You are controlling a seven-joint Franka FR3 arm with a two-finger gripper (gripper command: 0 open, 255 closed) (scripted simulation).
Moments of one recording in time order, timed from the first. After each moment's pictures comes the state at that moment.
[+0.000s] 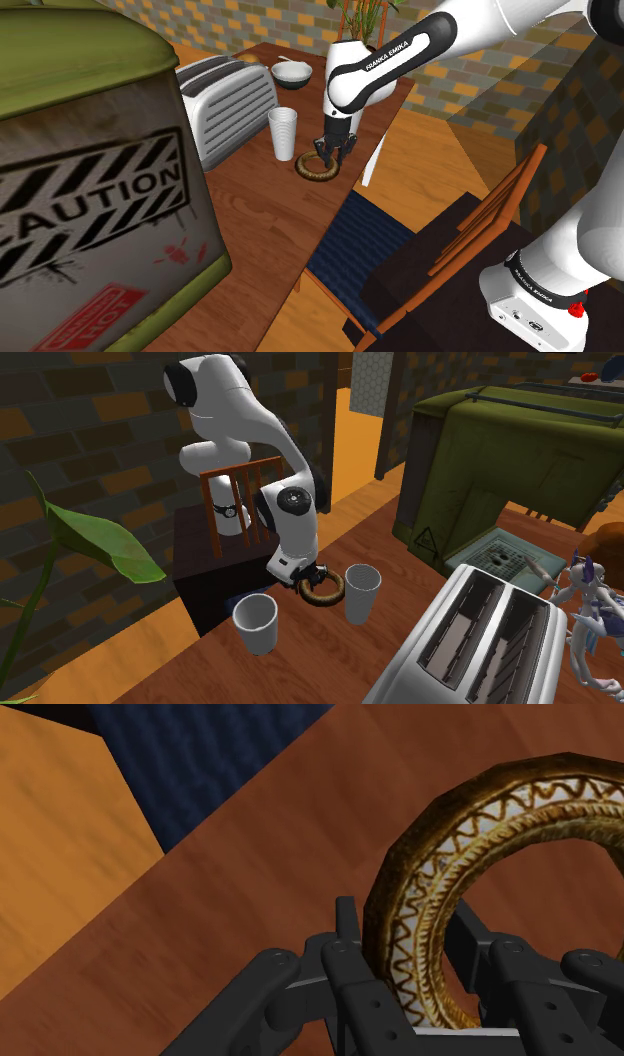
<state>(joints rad) 0.05 0.34 0.17 -2.04 0.09 2.25 0.40</state>
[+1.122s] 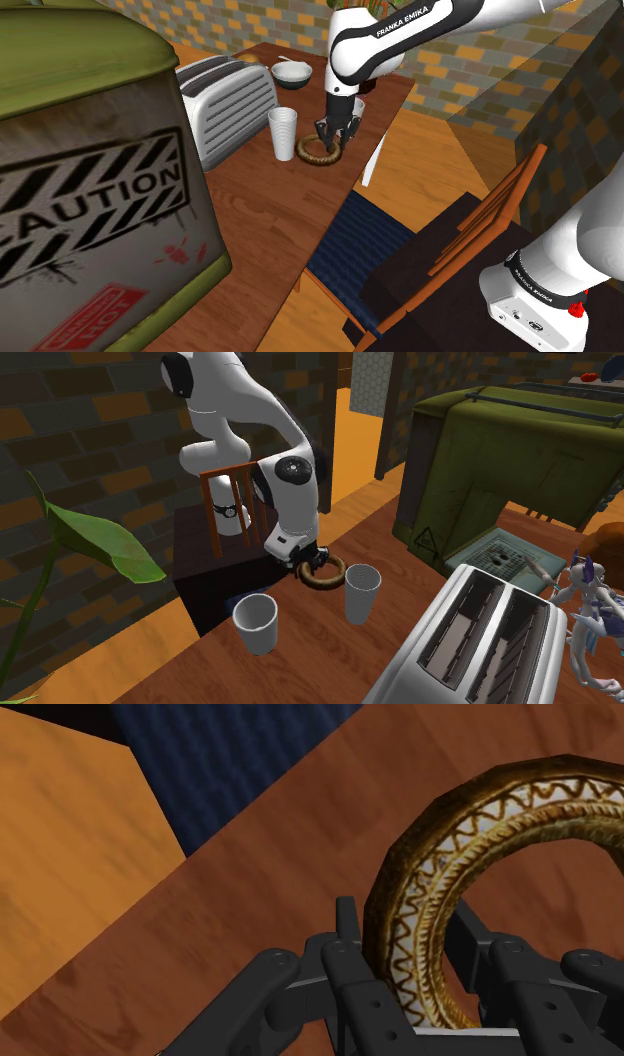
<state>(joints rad) 0.04 0.24 0.18 -1.99 0.10 2.10 0.41</state>
